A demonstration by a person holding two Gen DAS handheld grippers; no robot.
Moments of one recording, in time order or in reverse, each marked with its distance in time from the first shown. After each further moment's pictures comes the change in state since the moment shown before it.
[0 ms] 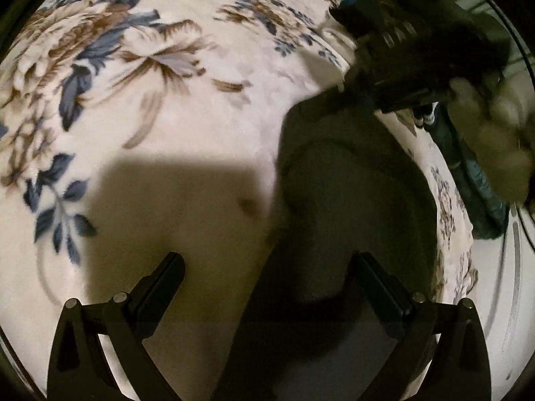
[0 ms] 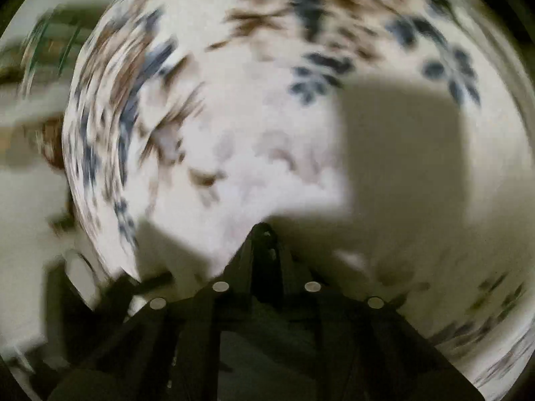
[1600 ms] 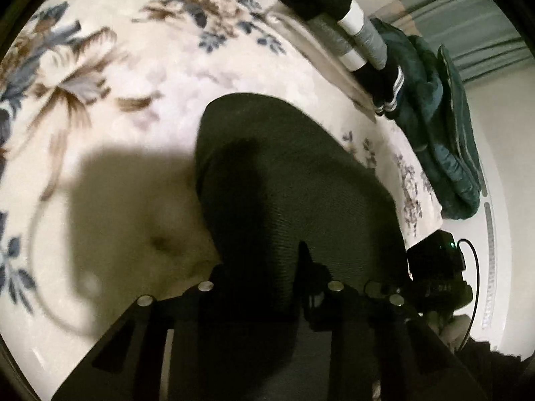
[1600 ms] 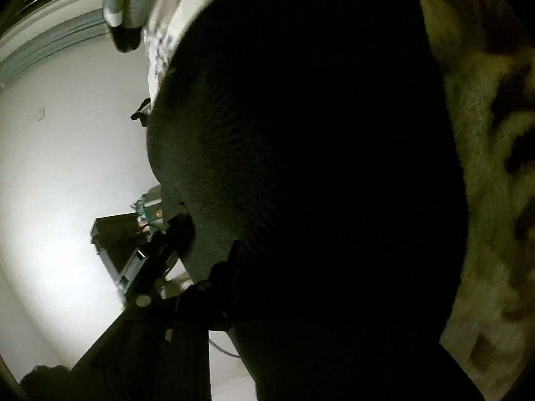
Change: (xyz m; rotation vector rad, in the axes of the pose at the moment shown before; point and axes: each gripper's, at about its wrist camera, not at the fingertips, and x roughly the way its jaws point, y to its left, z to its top) left arm 0.006 -0.039 0.027 0.061 0.073 -0.143; right arm 0.043 -0.183 -0.277 0.489 -0.388 0.707
